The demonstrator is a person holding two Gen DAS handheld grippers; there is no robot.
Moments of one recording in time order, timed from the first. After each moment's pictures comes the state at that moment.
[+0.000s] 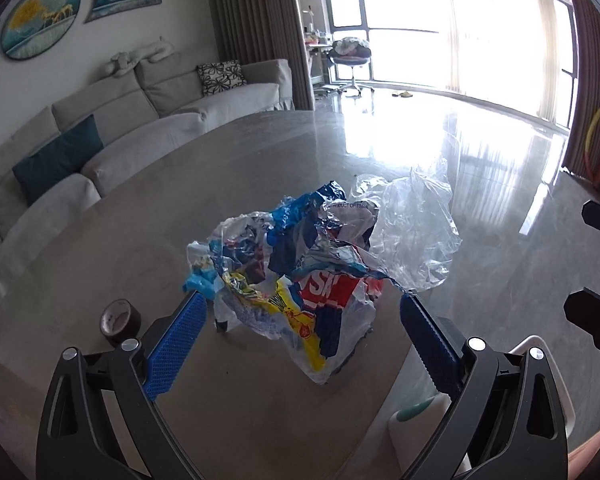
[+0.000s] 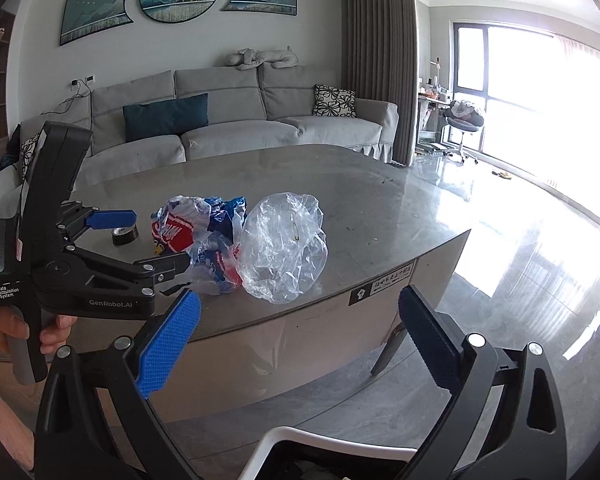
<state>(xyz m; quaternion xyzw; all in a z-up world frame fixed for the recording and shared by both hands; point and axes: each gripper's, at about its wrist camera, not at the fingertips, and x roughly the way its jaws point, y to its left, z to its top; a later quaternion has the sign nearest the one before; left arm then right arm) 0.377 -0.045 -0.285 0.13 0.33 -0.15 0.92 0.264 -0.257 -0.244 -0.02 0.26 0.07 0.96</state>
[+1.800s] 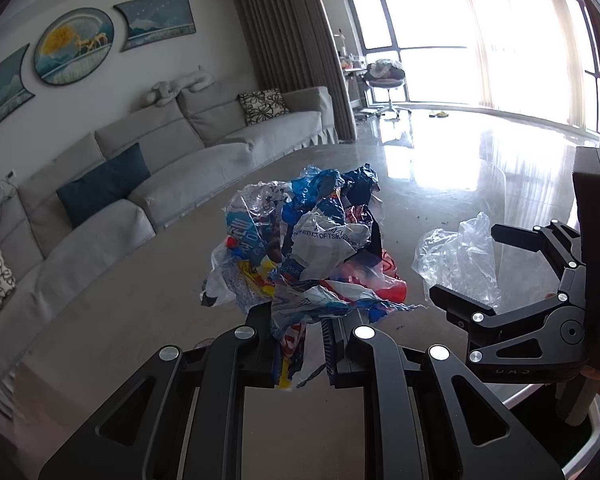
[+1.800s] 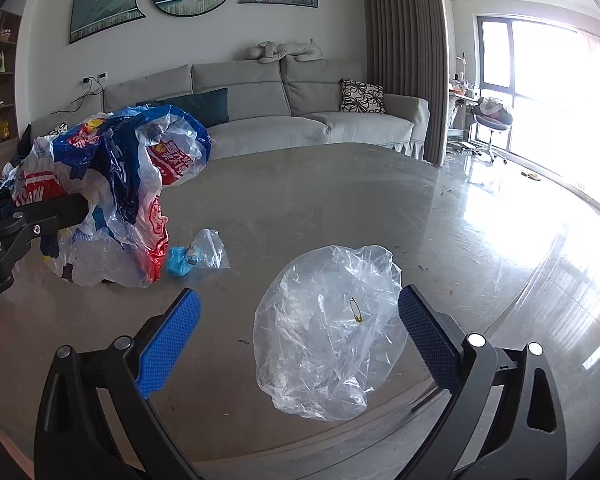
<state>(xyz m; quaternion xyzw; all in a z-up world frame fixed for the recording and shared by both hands) 0.362 -0.011 -0.239 0.16 0.27 -0.09 0.95 0.369 -0.203 -0.257 -0.01 0.27 0.11 0.96</state>
